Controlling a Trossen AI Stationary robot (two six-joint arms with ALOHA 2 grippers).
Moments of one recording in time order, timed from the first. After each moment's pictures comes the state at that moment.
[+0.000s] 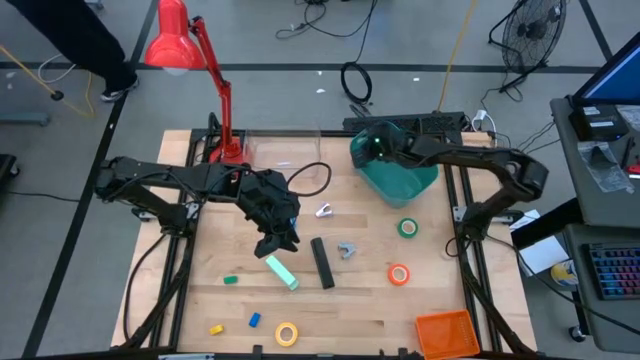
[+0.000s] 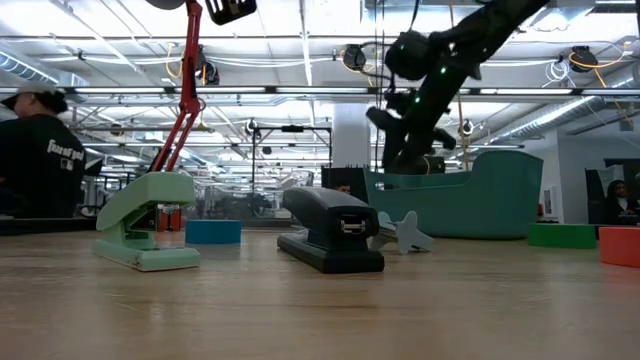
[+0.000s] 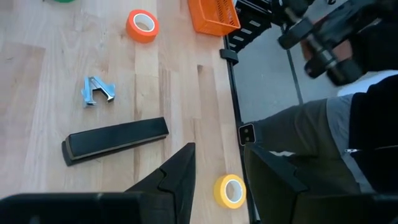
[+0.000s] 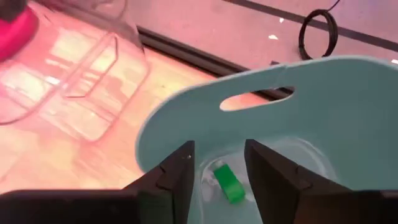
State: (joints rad) left arm -0.08 1.42 1.37 -0.68 0.44 -0.34; right arm -0.51 1.52 1.01 -0.30 0.29 0.47
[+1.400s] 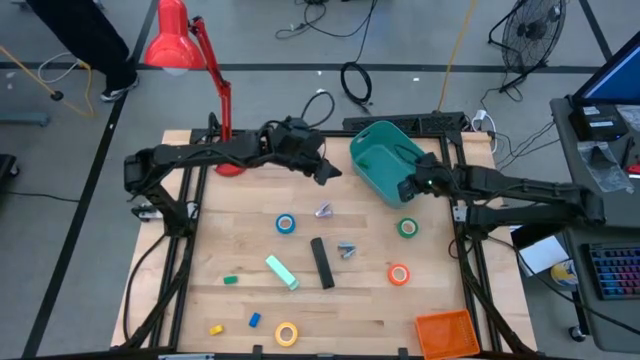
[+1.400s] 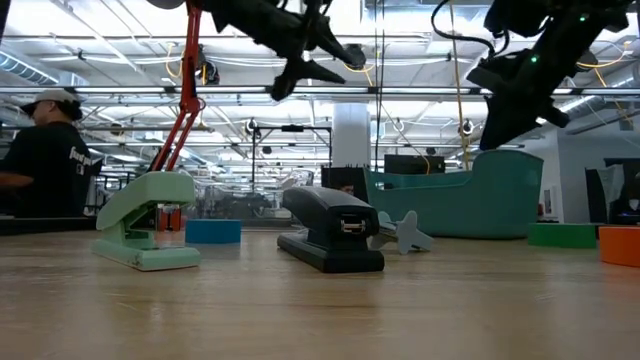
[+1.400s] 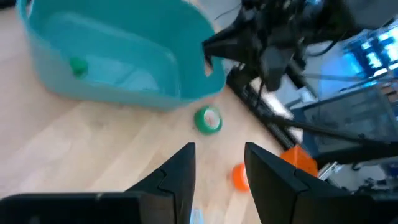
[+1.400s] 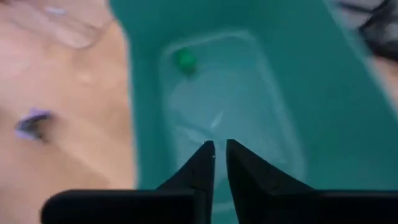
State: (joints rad) left arm 0.30 1.65 1.37 -0.22 0.30 -0.65; right arm -0.29 0.86 0.66 -0.72 0.41 0.69
